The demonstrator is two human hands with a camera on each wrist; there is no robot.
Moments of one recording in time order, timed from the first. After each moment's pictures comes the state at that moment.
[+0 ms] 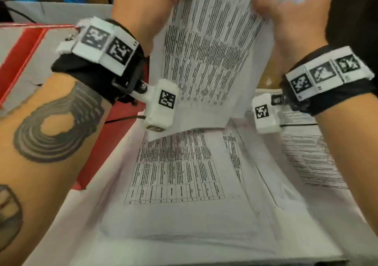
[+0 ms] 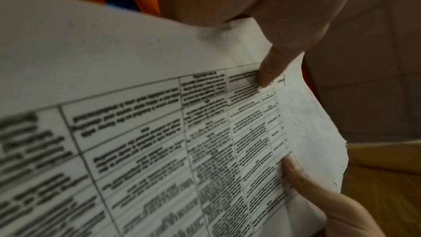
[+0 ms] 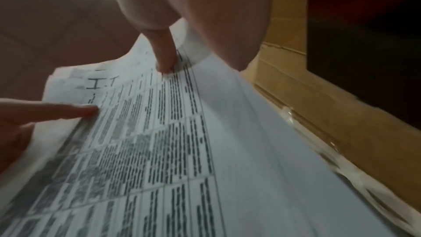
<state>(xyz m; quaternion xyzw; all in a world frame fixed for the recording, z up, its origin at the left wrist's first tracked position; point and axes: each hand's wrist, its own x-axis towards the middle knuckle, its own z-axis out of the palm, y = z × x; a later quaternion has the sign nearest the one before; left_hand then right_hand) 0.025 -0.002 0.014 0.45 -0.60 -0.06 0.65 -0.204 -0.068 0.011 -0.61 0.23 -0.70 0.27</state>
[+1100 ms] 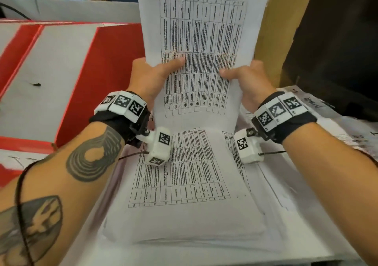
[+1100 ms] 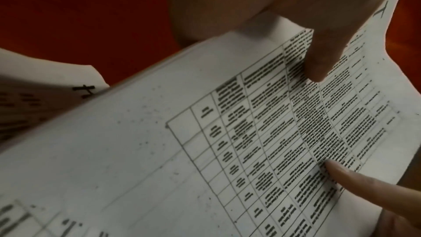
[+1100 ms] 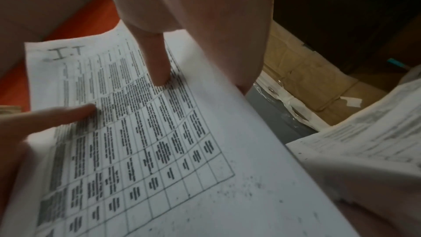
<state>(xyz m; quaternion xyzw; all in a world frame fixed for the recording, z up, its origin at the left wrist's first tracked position) 0.034 -0.007 -0.067 0.52 -0.48 -0.27 0.66 -0.173 -0.083 -0.061 -0.58 0.37 -0.52 0.51</state>
